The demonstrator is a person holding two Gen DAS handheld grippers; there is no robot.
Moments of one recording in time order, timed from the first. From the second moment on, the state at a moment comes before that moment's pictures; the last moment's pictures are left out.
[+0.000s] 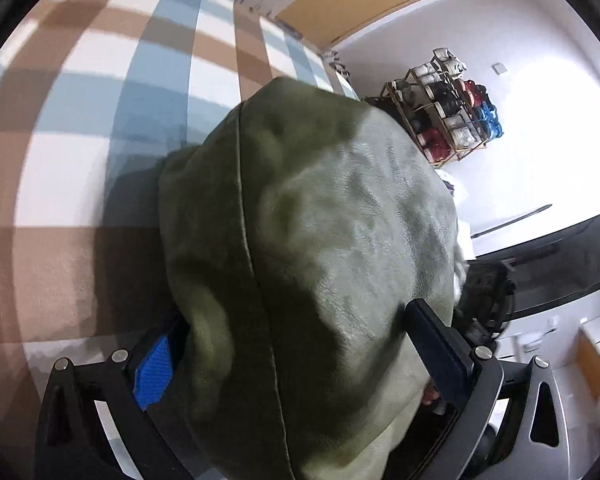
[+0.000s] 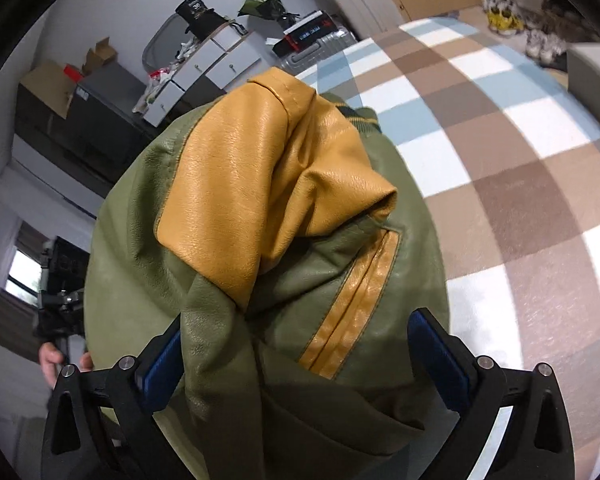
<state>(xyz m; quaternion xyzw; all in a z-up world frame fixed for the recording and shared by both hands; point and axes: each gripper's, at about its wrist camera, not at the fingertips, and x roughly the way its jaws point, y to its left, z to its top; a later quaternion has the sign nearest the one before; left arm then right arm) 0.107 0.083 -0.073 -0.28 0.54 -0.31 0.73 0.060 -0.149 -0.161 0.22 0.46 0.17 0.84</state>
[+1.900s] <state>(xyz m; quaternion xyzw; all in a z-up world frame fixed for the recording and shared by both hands) 0.131 0.108 -0.112 -0.39 0.54 -0.40 0.63 0.110 -0.122 -0.176 0.25 0.52 0.24 0.78</state>
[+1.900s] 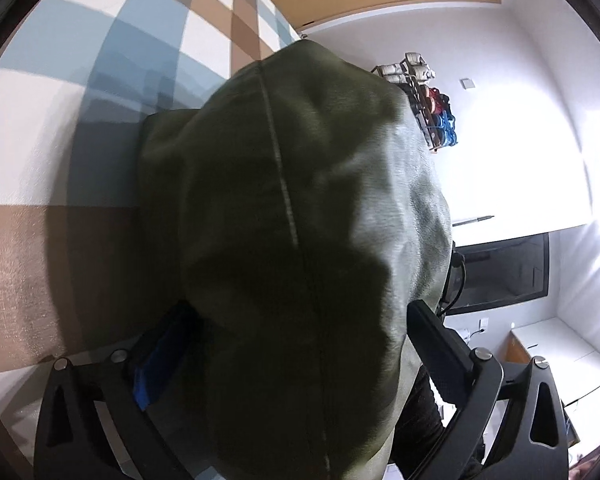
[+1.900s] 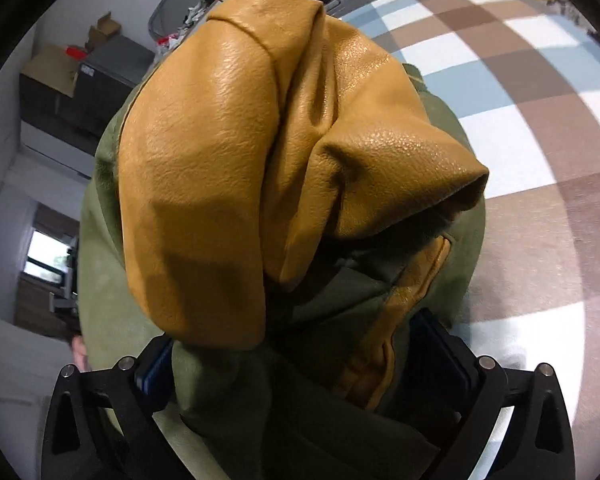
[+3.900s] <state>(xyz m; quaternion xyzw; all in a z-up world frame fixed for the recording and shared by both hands) 0.120 0.113 -0.111 -0.40 0.55 -0.38 0.63 0.150 -0.166 -0.235 0.35 0.58 0.31 0.67</state>
